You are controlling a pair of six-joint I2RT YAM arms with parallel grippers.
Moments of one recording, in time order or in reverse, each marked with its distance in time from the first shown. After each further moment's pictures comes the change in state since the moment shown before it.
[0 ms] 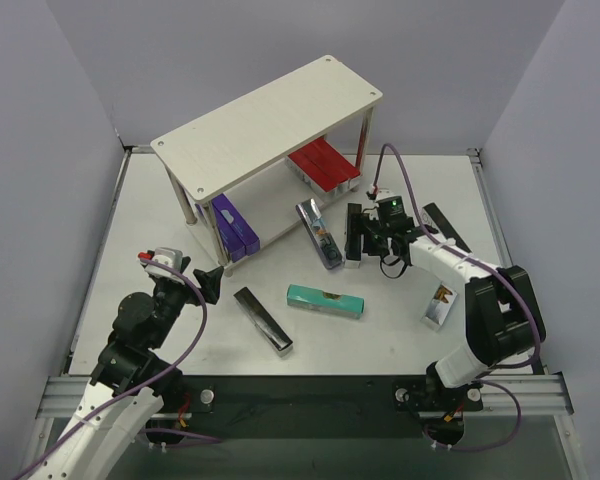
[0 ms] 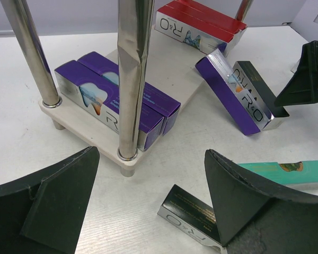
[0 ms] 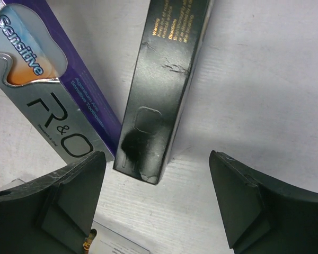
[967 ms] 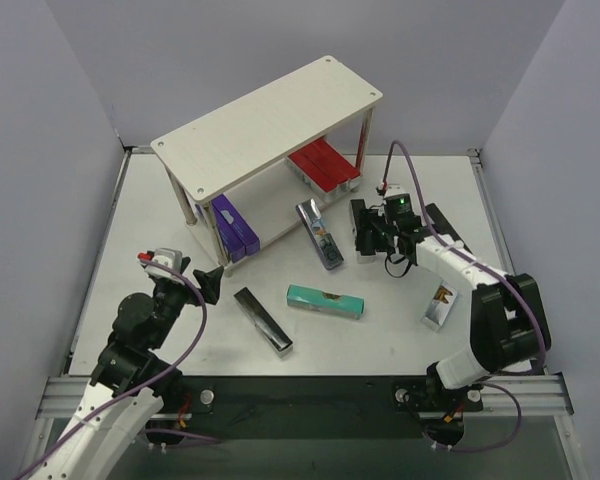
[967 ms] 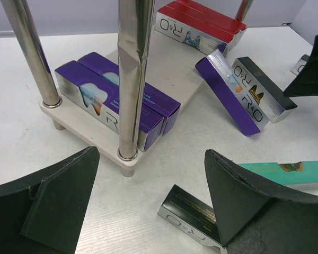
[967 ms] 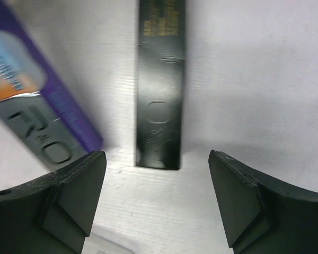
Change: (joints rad) left arm 0.000 -0.002 0.000 0.000 -0.001 0.000; right arm -0.030 -0.014 0.023 -0.029 0.097 -0.020
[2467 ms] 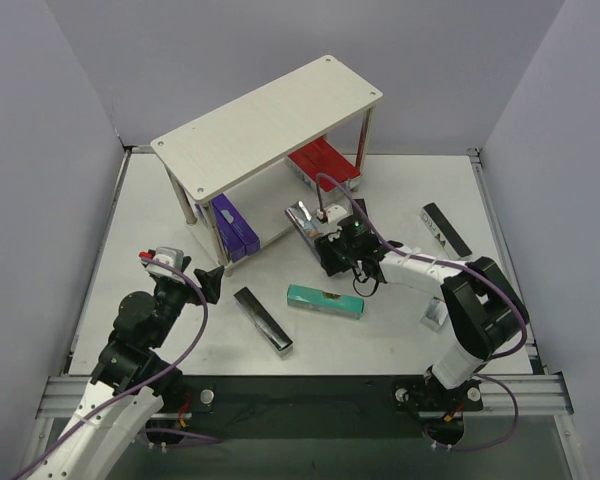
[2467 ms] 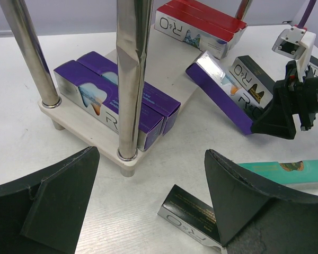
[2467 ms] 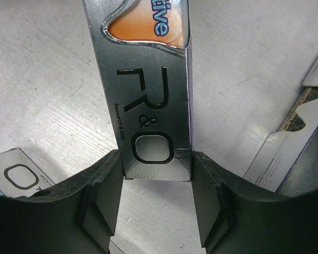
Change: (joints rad) left arm 0.000 0.011 0.000 0.006 0.003 0.003; right arm 0.258 0.102 -0.090 0.245 -0.082 -0.215
